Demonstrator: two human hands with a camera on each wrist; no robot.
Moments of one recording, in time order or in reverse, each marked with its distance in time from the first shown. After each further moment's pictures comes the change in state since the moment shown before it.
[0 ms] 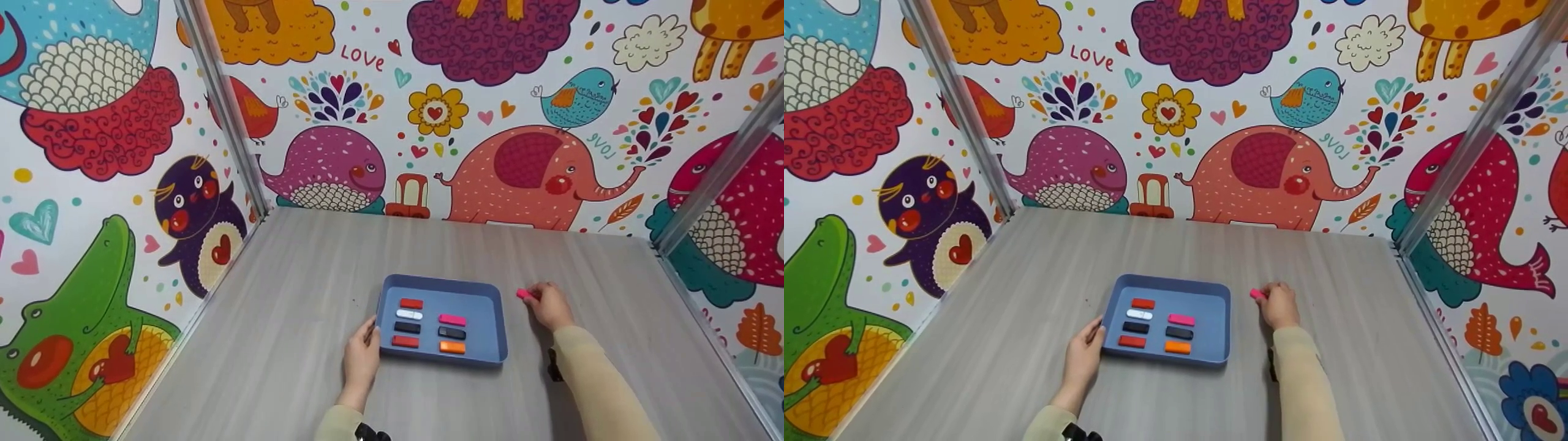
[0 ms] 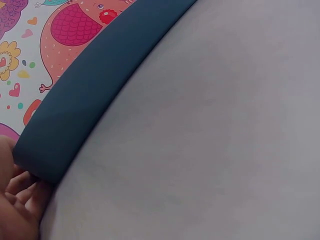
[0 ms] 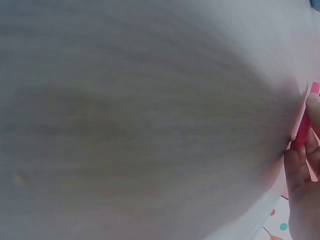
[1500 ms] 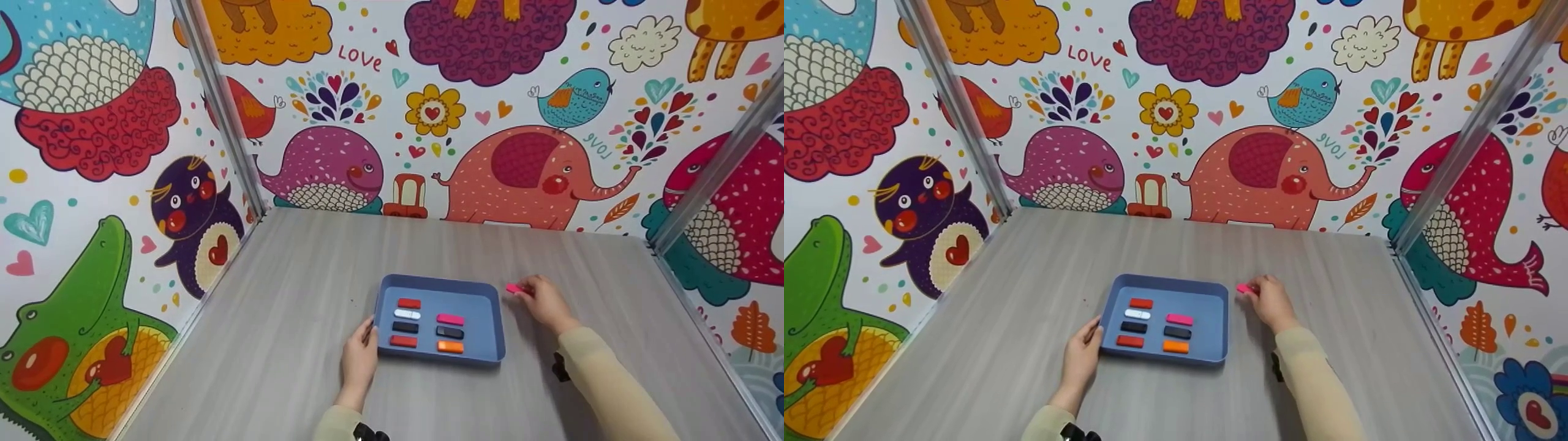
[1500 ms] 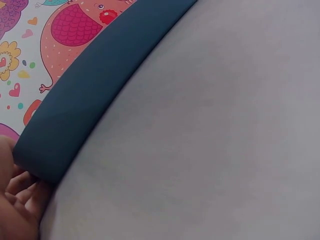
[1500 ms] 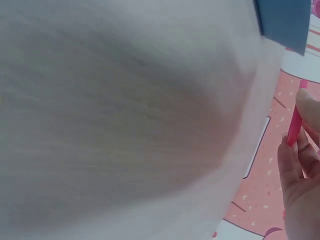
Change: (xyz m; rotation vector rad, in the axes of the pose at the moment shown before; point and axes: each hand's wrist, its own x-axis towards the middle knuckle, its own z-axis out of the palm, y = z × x) left_hand -0.001 0.001 -0.001 0.004 0.004 0.004; right_hand -0.013 -0.032 -0.022 0.037 -0.040 -0.128
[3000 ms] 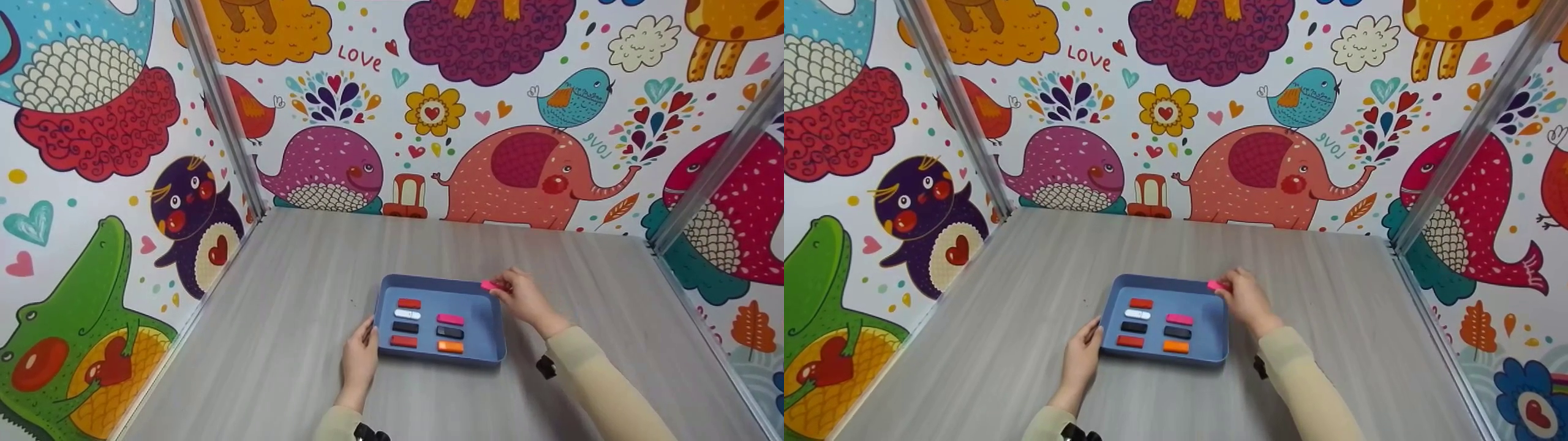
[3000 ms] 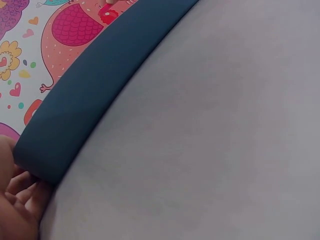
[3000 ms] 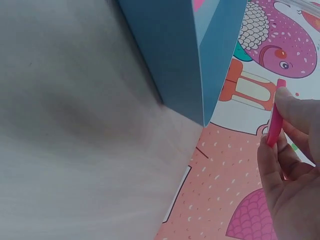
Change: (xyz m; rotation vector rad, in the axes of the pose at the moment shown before) left_hand 0.000 -0.001 0.000 0.003 -0.007 0.014; right_hand -0.011 -0.069 0.001 0.000 -0.007 -0.139
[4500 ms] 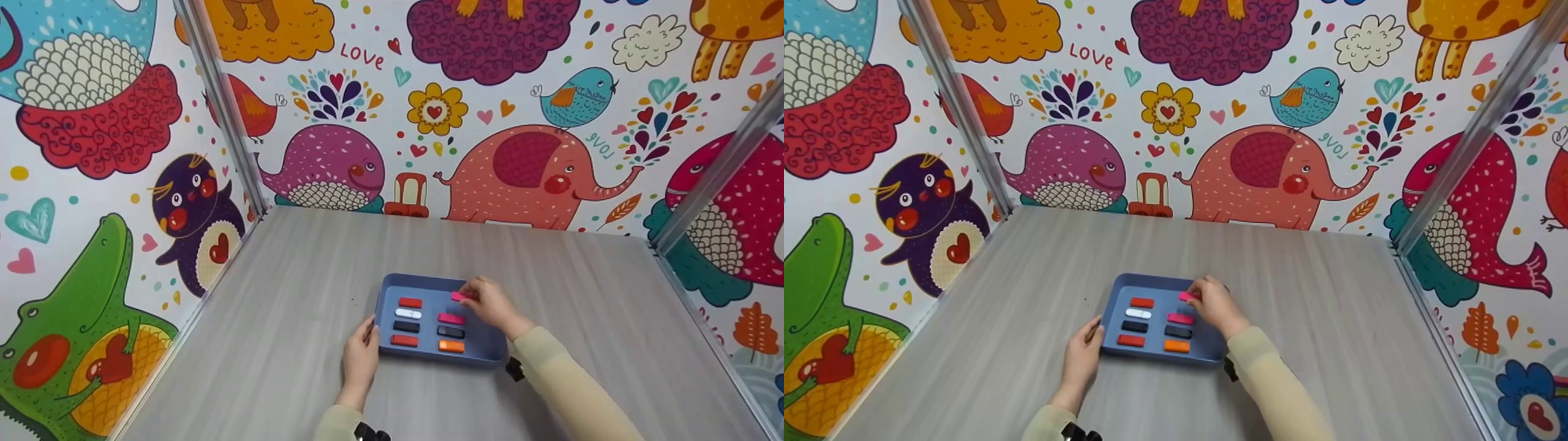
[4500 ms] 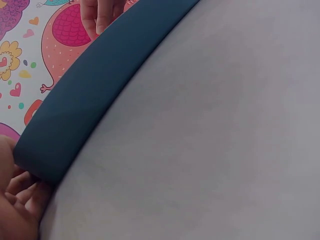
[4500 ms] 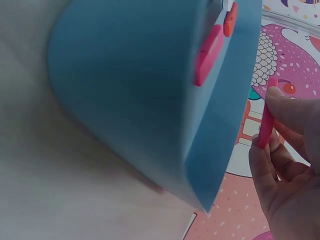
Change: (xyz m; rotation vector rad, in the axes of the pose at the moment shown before) left_hand 0.000 0.001 0.000 0.005 0.017 -0.009; right_hand 0.009 -0.028 0.051 0.023 -0.085 -0.072
